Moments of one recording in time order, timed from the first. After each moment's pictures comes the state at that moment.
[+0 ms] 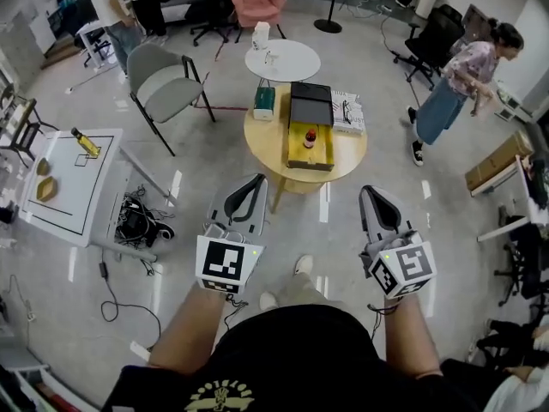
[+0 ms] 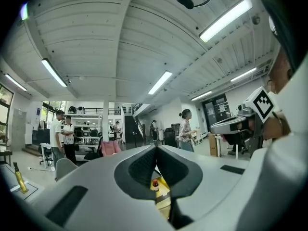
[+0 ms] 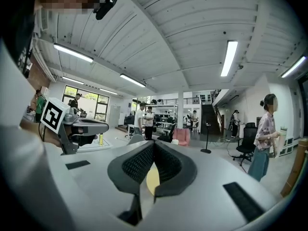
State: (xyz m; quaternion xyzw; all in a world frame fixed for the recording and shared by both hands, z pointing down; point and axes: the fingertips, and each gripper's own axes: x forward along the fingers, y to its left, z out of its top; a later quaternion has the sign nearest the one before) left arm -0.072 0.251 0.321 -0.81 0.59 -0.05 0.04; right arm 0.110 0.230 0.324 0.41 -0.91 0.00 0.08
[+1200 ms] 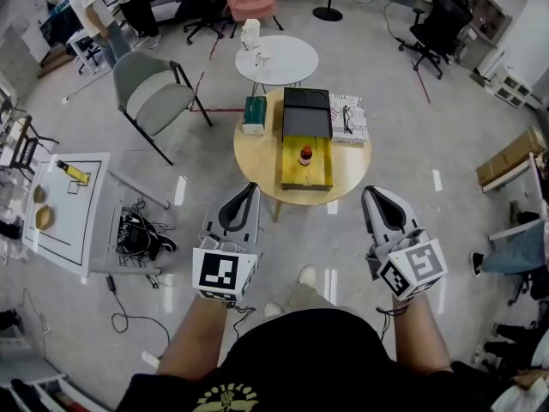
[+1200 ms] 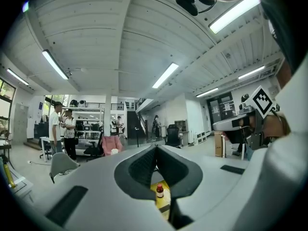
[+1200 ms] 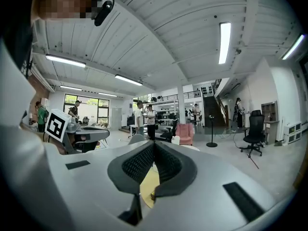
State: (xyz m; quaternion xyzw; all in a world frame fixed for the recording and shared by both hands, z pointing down) left arm -0.068 0.108 0.353 -0.79 0.60 -0.05 0.02; right arm 0.127 0.083 0.348 0.38 -0.92 0.05 0.07
